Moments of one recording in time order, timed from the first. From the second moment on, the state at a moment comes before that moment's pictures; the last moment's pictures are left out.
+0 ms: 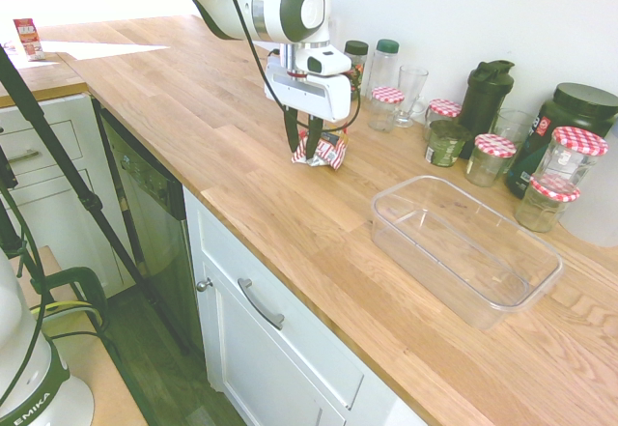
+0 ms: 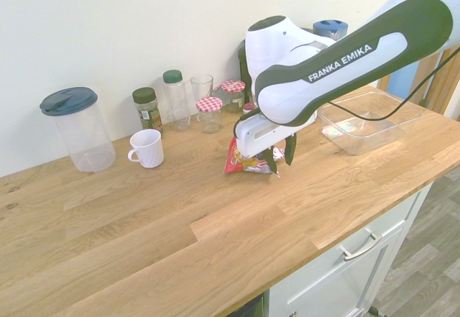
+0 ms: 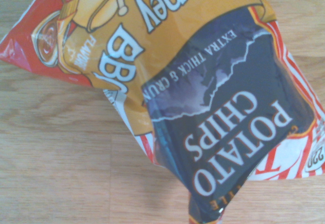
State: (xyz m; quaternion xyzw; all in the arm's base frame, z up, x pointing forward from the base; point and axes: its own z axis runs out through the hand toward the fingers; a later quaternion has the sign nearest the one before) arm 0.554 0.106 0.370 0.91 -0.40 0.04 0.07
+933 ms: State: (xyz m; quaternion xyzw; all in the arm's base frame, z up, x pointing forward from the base) arm 0.561 0.111 0.357 0.92 -0.39 0.05 0.07
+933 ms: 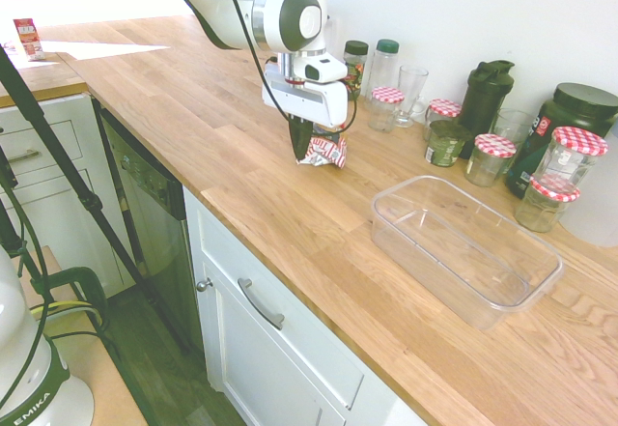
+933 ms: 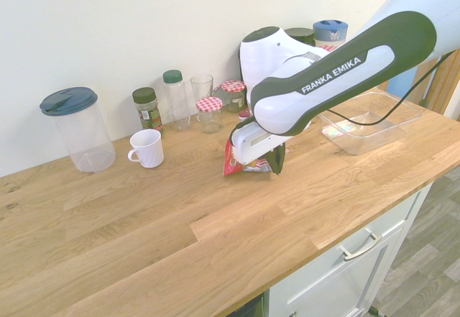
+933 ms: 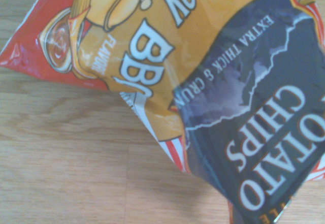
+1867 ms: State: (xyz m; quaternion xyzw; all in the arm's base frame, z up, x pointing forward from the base) arm 0.524 0.030 0.496 0.88 -0.45 0.12 0.03
